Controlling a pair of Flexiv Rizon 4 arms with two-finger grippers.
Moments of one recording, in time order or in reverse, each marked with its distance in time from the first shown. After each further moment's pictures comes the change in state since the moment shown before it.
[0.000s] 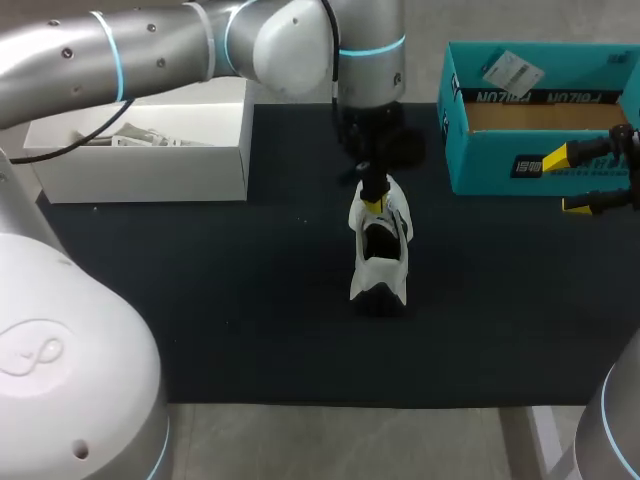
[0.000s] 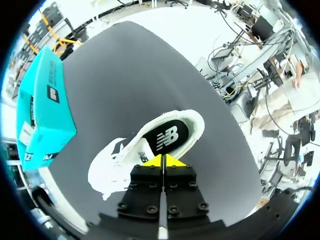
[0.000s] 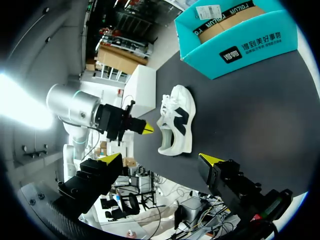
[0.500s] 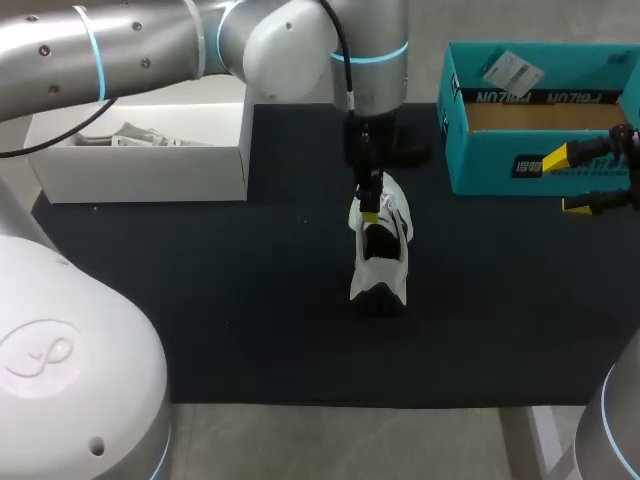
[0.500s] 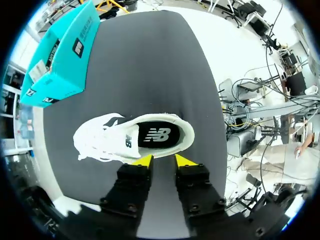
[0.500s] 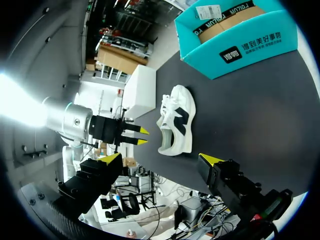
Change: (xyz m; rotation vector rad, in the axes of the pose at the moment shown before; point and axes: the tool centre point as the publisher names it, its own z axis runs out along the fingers) left arm 0.032 -0.010 -0.010 -0.051 -0.063 -0.483; right arm 0.000 0.000 0.000 0.000 0.000 0.000
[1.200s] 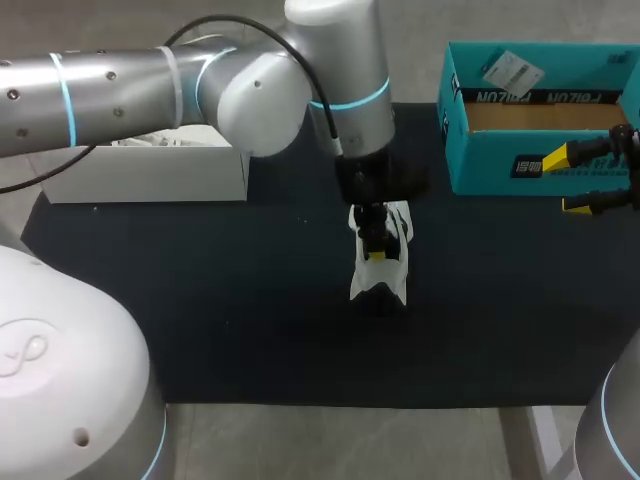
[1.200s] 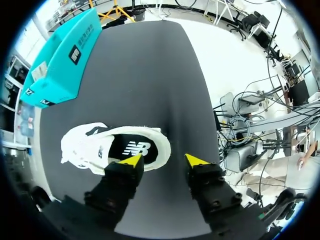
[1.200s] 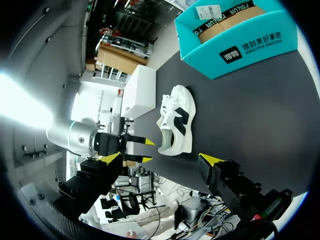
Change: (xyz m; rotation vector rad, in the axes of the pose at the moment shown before) left arm 0.046 -0.015 0.025 0.127 -0.009 -0.020; right arm 0.000 0.000 0.000 0.000 0.000 0.000
